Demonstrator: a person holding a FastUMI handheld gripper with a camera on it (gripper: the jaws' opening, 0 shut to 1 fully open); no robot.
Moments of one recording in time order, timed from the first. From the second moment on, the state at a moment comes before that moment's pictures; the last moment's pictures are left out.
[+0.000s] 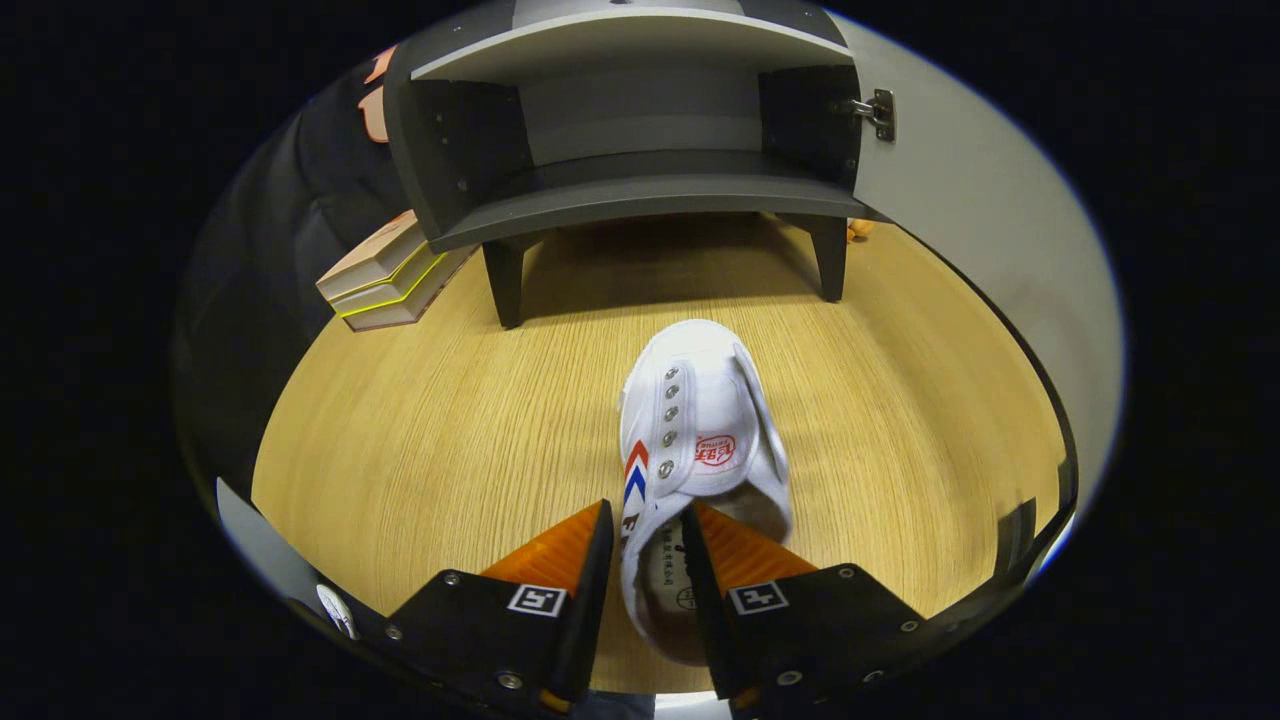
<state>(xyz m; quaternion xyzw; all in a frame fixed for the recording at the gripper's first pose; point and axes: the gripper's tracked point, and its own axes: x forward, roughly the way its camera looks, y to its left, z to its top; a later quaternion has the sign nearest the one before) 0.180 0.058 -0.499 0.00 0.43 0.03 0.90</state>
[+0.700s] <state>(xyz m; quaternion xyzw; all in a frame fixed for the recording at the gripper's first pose) 0.188 0.060 -0.481 0.03 0.41 0.04 0.91</state>
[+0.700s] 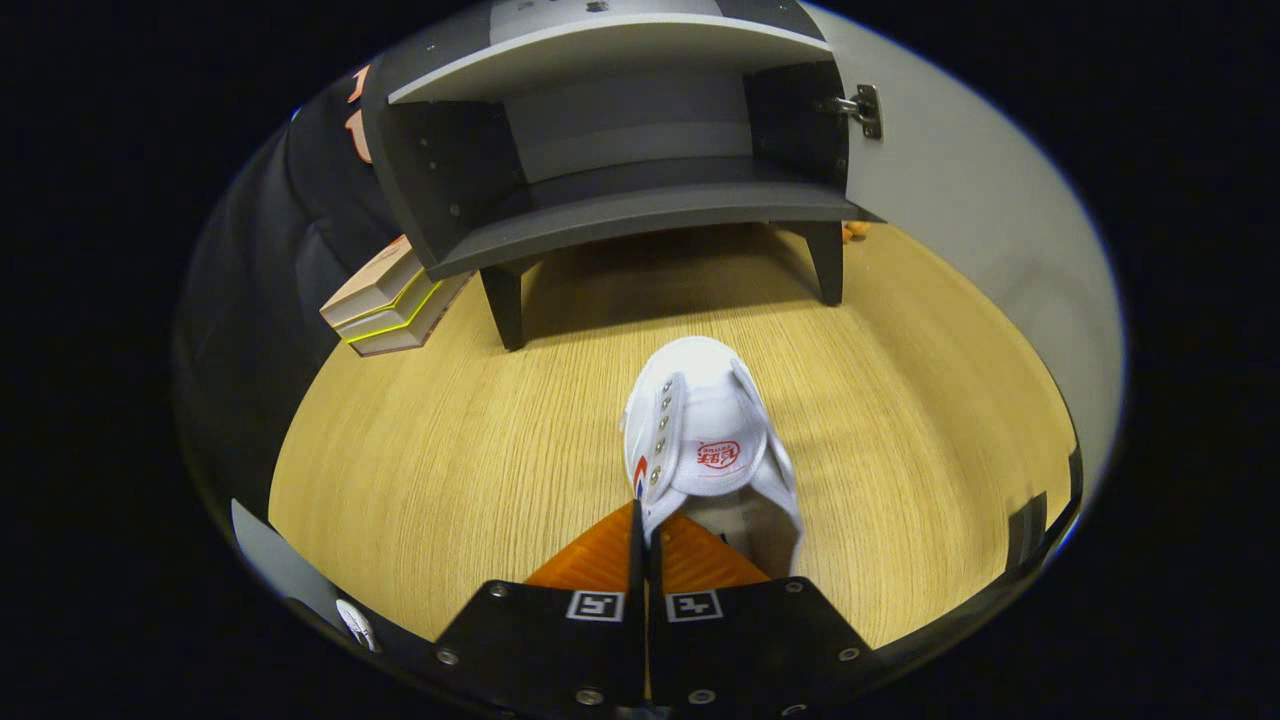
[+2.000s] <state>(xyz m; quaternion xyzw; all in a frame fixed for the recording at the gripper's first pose) 0.231 0.085 -0.150 -0.02 0.16 0.09 0.98</state>
